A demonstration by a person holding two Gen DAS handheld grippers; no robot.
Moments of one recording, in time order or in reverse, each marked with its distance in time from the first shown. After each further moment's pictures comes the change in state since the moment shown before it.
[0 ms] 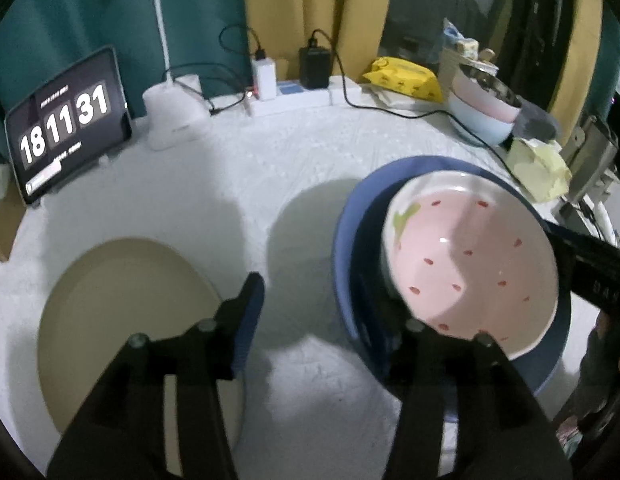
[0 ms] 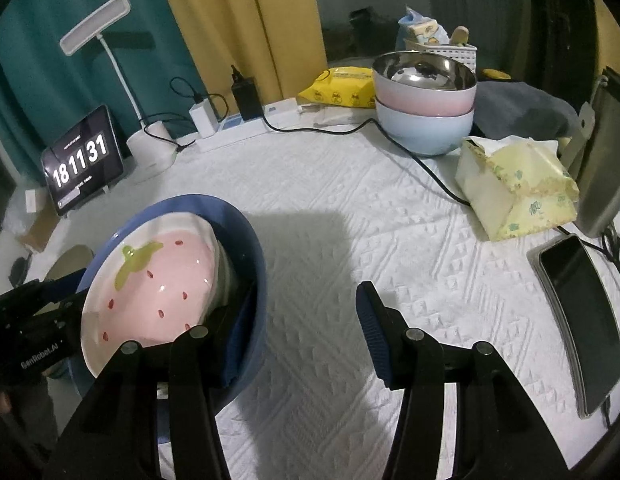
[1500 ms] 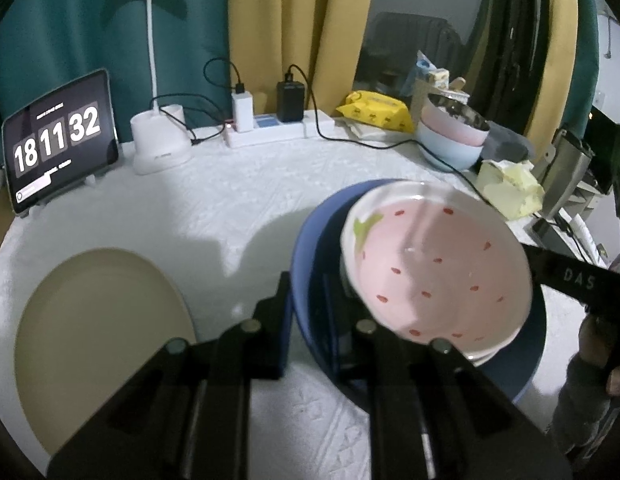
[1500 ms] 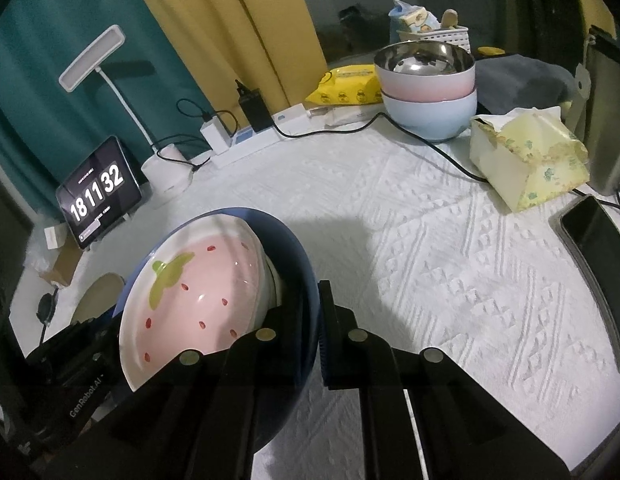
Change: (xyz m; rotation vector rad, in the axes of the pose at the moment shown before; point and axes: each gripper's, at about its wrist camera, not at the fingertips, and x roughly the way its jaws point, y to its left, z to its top) left arm -0.016 -0.017 -0.013 0.002 -0.146 -0.080; right arm -0.008 0.009 -0.002 0.136 -0.021 0.078
